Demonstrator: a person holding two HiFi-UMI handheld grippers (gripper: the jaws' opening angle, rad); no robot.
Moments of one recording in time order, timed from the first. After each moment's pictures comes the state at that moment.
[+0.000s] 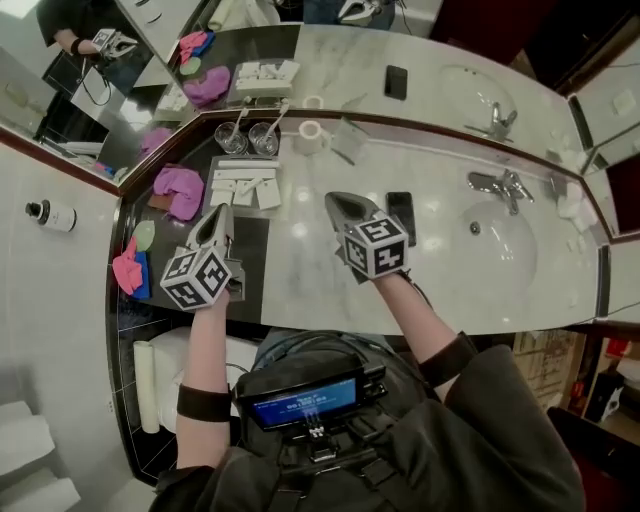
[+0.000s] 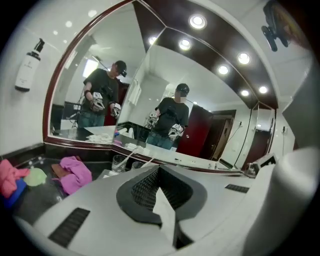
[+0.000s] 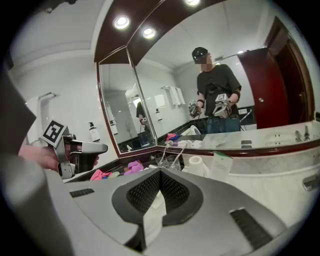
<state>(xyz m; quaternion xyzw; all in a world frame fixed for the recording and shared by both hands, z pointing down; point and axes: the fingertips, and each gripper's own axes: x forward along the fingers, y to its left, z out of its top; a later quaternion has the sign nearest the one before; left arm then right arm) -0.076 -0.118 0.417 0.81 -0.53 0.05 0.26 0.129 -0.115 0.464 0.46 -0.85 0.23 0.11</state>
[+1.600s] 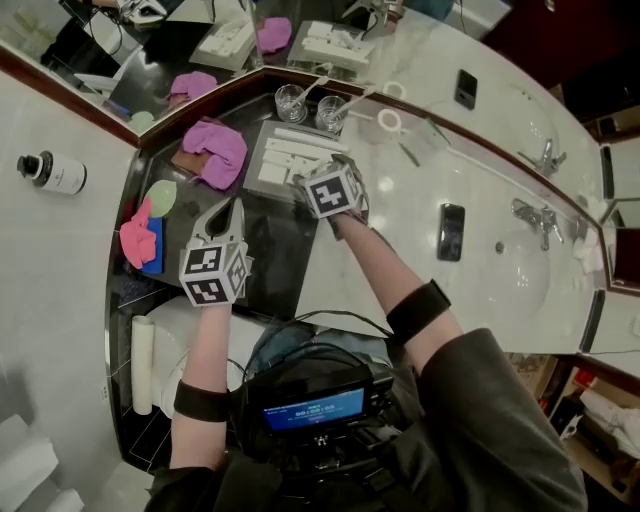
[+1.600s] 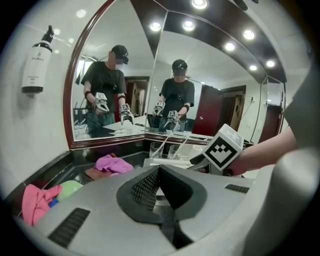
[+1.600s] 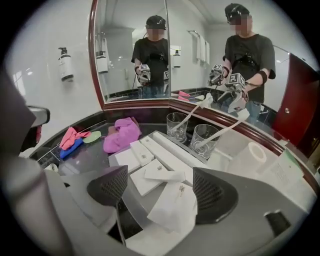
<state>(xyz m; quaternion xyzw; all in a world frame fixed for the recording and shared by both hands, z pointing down) -0.219 -0.138 0.503 0.78 -0.56 0.17 0.23 -0.068 -0.233 0.617 0.42 -0.79 0.23 0.38</state>
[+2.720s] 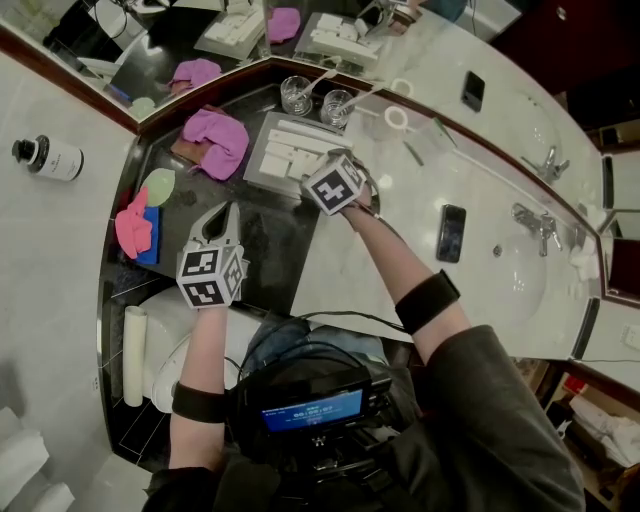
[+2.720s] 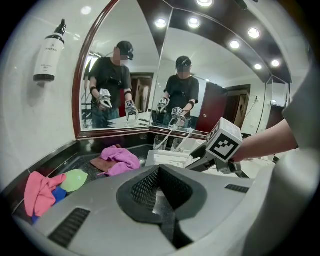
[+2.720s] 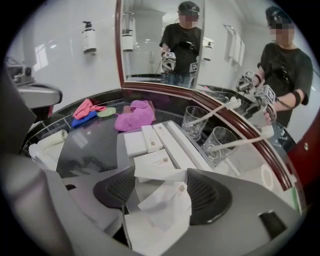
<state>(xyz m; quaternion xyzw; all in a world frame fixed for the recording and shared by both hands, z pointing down) -0.234 -0.117 0.528 0.76 -0.57 0.18 0.25 -0.076 -0.218 0.639 0.30 -0.81 0.17 0.48</state>
